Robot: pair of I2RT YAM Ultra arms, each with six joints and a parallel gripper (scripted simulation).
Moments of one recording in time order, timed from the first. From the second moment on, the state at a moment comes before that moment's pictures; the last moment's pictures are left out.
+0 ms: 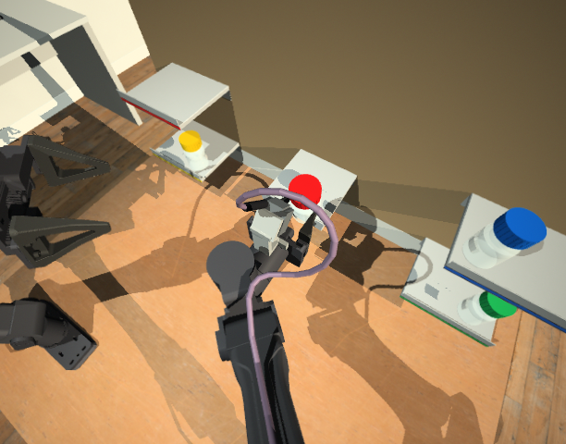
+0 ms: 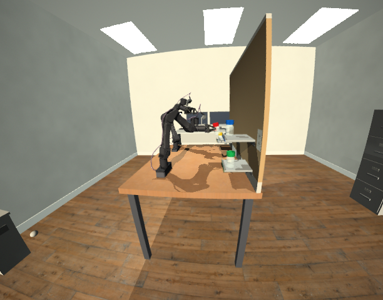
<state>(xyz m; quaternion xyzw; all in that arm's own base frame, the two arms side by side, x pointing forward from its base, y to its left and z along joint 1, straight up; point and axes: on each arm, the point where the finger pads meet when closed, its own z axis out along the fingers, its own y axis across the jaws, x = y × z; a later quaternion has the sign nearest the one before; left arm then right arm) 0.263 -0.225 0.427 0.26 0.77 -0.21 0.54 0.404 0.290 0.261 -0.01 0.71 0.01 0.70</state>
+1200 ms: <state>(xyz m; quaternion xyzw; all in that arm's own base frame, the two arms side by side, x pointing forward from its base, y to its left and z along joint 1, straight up) 0.263 -0.225 0.427 0.26 0.77 -0.21 0.54 0.396 0.302 0.237 -0.14 0.79 0.07 0.60</state>
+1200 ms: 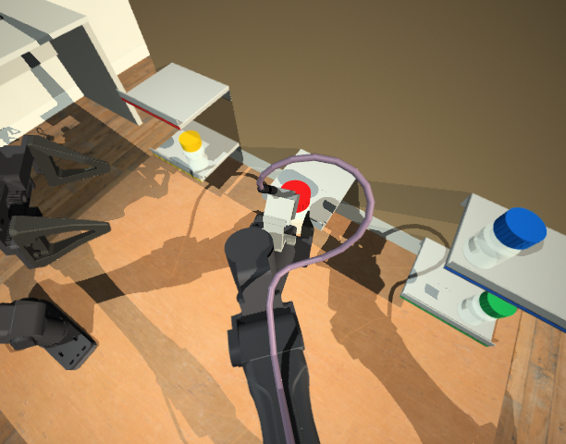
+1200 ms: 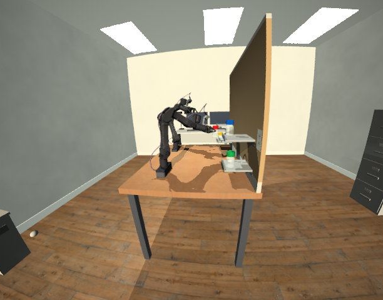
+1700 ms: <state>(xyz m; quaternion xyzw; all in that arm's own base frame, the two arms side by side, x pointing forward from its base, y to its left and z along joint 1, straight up) 0.263 -0.225 0.427 0.26 0.77 -0.21 0.54 0.395 0.304 0.236 -0.14 0.79 0.07 0.59</state>
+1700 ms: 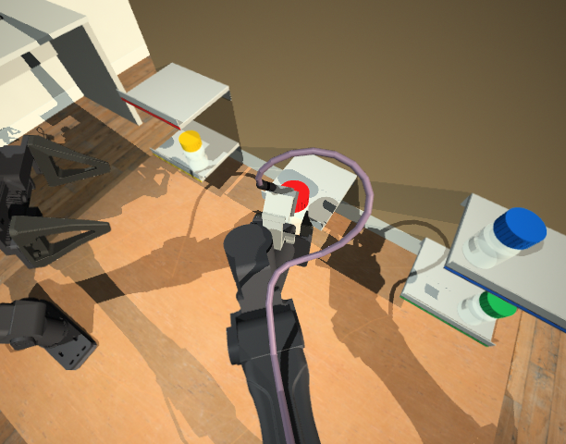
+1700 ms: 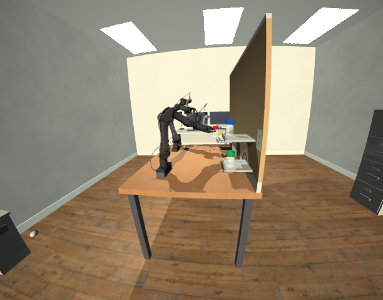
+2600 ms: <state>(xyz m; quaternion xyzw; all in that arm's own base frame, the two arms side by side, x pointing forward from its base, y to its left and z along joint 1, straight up) 0.263 -0.225 0.427 0.26 0.77 -0.21 0.54 0.436 0.315 0.261 -0.13 0.78 0.09 0.60</state>
